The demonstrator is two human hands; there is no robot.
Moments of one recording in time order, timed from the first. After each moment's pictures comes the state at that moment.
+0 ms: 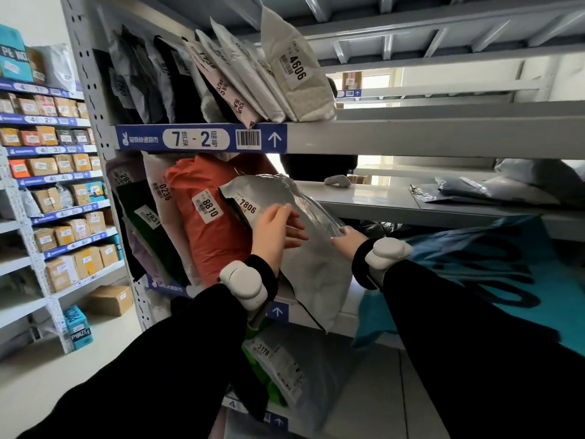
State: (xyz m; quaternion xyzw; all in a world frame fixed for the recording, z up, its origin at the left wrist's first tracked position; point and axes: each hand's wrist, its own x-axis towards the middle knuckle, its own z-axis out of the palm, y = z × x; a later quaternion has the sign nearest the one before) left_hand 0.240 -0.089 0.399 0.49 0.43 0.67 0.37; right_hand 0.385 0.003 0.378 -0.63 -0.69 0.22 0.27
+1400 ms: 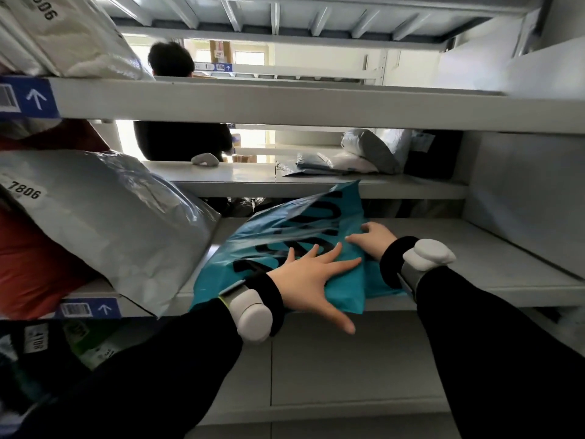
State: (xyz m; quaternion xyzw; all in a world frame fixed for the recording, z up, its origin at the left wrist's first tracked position) left_hand 0.522 -0.130 0.340 0.94 0.33 0.03 0.08; right_hand 0.719 -0.085 0.347 -0.73 -0.53 0.22 0.38
